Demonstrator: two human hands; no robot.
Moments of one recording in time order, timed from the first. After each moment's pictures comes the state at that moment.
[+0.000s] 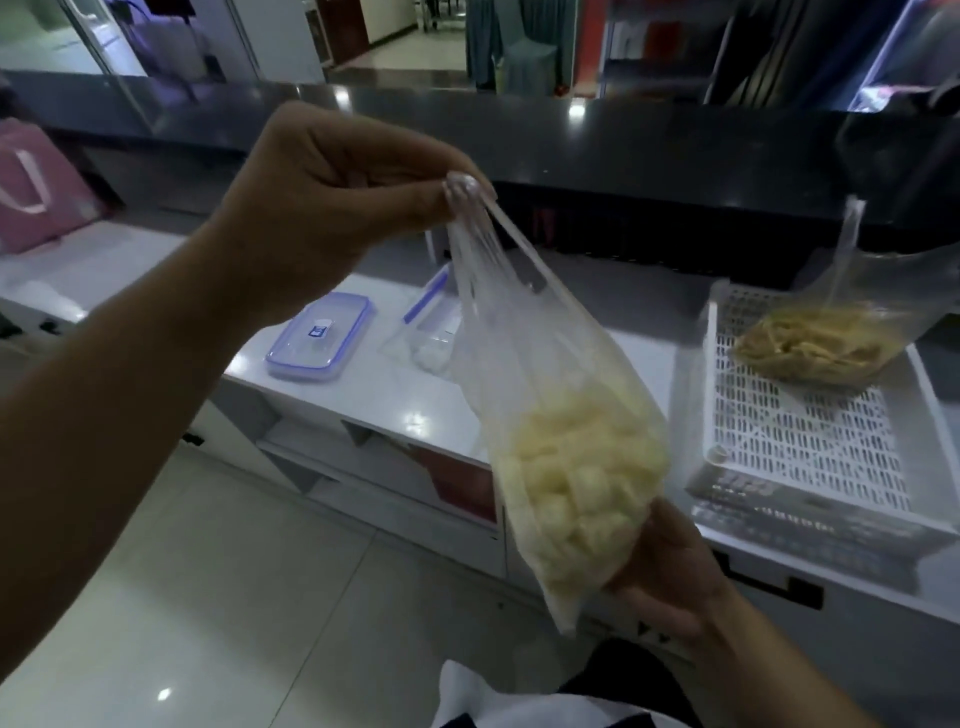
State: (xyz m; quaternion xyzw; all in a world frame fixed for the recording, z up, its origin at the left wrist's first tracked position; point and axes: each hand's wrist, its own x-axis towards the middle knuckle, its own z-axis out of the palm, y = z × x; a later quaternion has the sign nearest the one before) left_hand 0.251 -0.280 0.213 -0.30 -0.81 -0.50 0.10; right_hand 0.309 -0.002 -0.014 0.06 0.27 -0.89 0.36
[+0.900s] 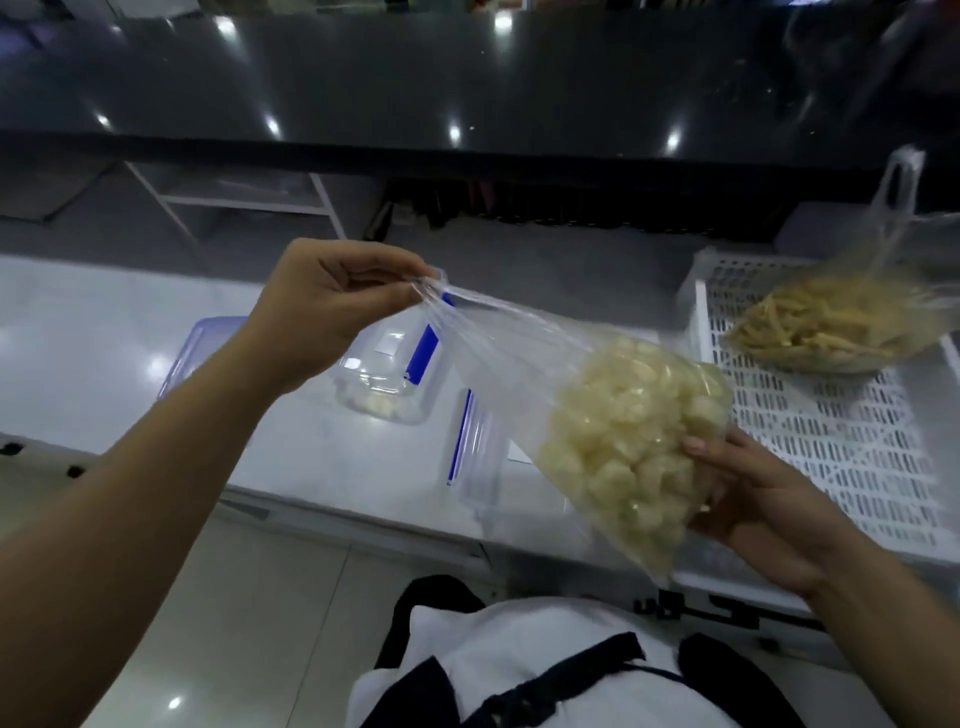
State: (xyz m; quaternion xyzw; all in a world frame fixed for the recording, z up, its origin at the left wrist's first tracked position) left_hand 0.069 -0.274 0.082 -0.22 -0.84 -0.50 0.02; right_hand 0.181 0.070 -0.026 0.18 0.52 -0.81 0.19
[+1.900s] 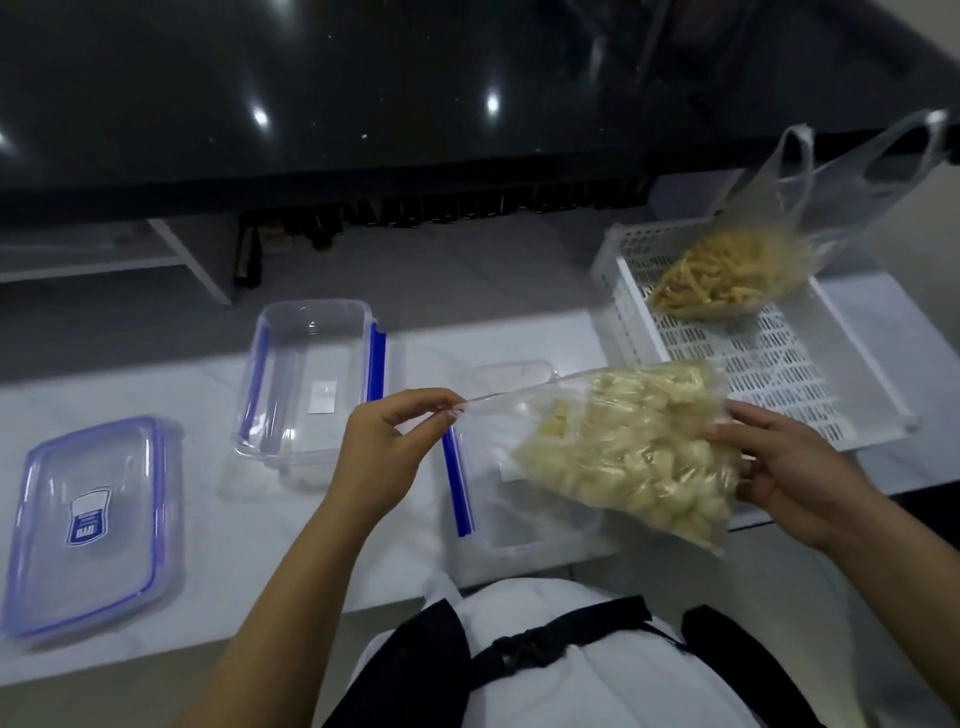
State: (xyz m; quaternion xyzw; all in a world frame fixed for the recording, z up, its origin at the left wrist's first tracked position) left_hand 0.031 -0.270 -0.048 -0.16 -0.80 -0.57 -0.11; right_hand 0.190 0.054 -0.021 0.39 0.58 -0.71 0.02
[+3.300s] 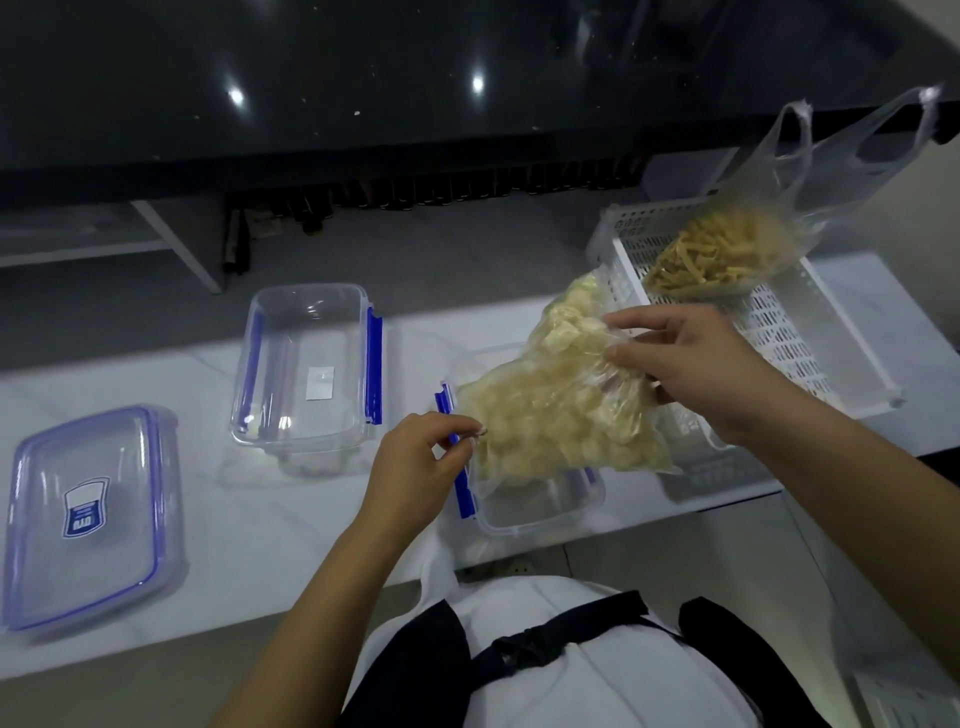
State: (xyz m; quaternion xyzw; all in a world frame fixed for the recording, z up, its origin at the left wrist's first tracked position) left_hand 0.058 -0.269 -0.077 -0.19 -0.85 -0.46 -0.15; right_hand 0.114 -0.020 0.041 0.27 0.77 -0.58 0.02
